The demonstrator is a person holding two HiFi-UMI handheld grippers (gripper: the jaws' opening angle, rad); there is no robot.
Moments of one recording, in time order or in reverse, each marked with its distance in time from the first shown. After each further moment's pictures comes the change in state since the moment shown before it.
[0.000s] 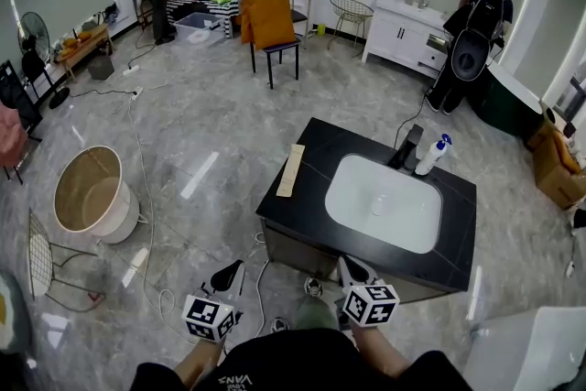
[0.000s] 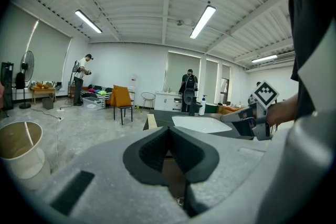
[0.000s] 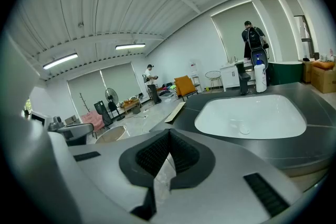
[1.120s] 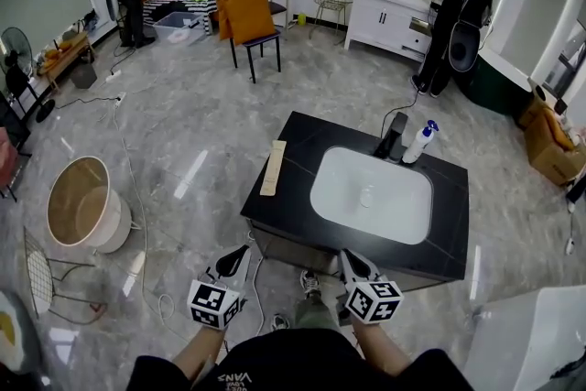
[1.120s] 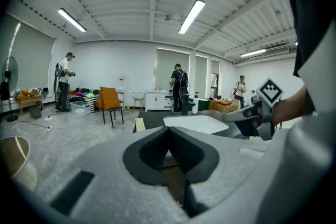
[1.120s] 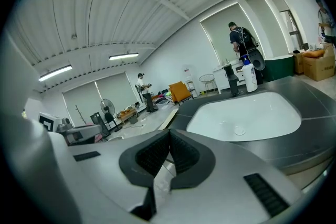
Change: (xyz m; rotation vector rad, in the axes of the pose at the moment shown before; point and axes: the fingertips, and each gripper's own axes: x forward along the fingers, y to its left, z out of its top) left arm 0.063 -0.024 0.025 0.087 0.033 -0.106; right arm -0.011 -0.033 0.015 0.095 -0.080 -0.026
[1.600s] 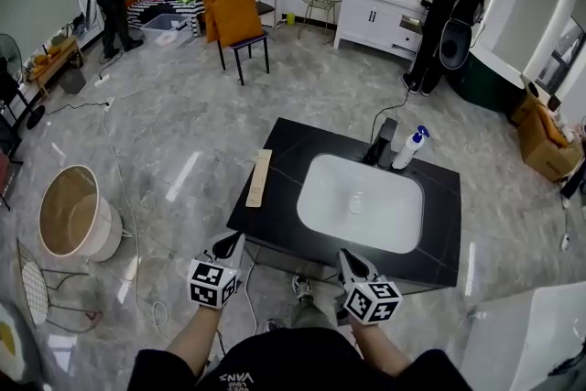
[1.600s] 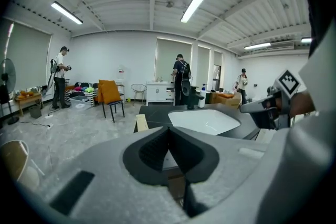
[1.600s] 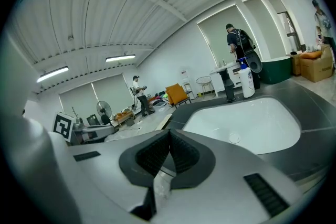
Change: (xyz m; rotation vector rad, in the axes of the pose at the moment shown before) left arm 0.083 0.031 0.001 0.005 0.106 0.008; right arm 0.015 -0.035 0.028 0.009 -0.020 -0.026
